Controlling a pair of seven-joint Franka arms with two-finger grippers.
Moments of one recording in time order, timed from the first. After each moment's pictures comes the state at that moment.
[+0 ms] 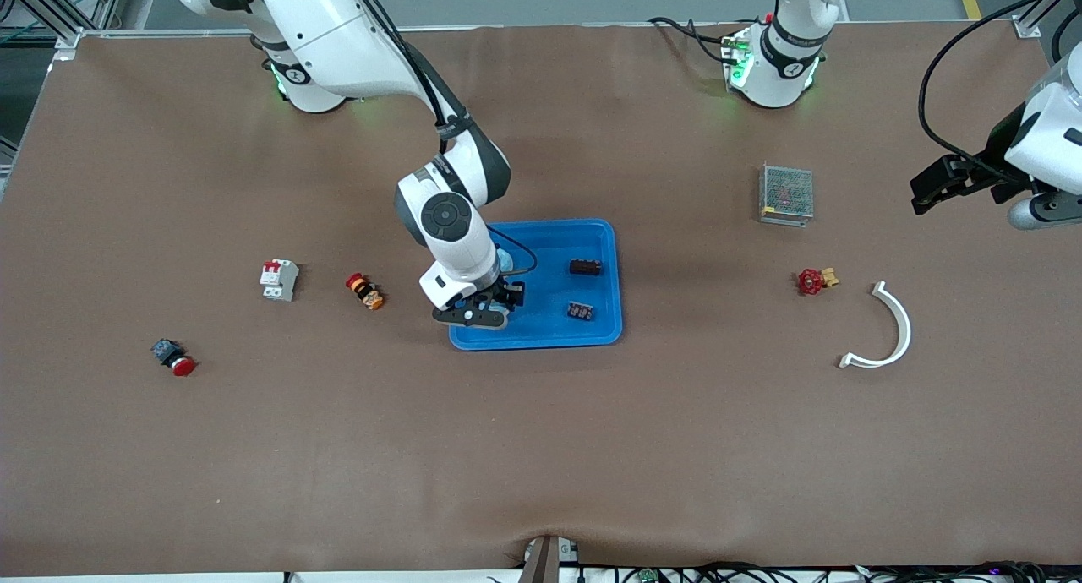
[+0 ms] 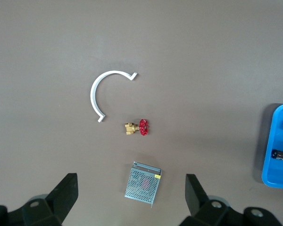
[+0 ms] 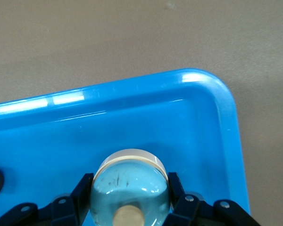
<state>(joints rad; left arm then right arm) -0.01 0.01 -0.09 -1.56 0.08 1.56 -0.20 0.72 0.69 -0.08 -1.71 0.13 2.50 0.69</state>
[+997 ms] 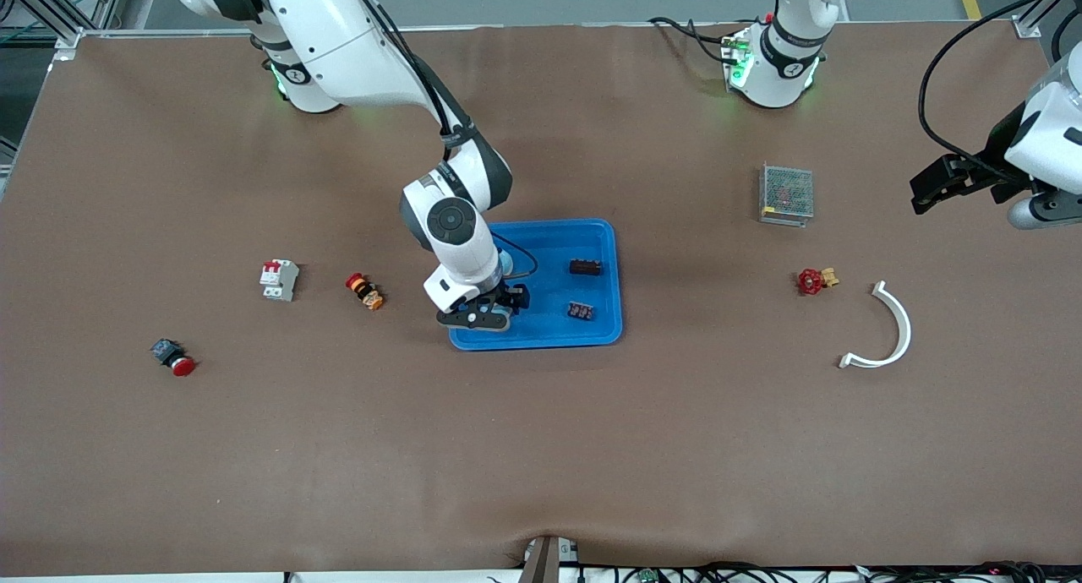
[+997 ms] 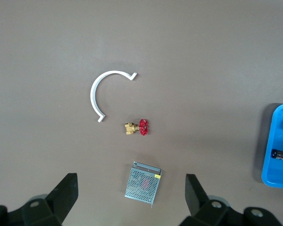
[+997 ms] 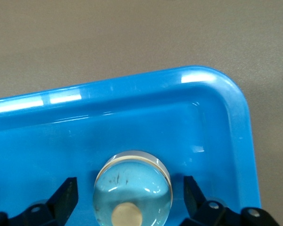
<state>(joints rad) -0.01 0.01 -0.09 -1.56 0.08 1.56 -0.20 0.73 0.72 -0.08 -1.71 0.11 2.54 0.69</state>
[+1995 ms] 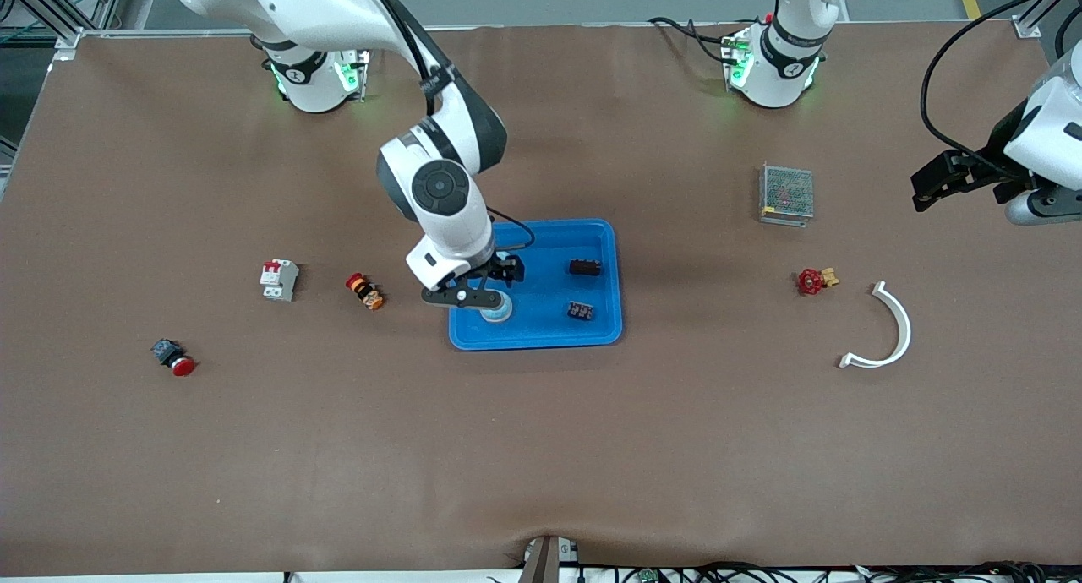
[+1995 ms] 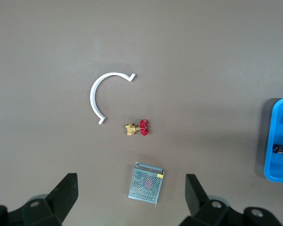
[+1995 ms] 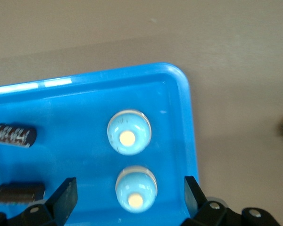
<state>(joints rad) -0.01 0.00 -0.09 -1.56 0.08 1.56 -0.16 0.73 0.49 -0.09 -1.68 0.09 2.16 0.69</state>
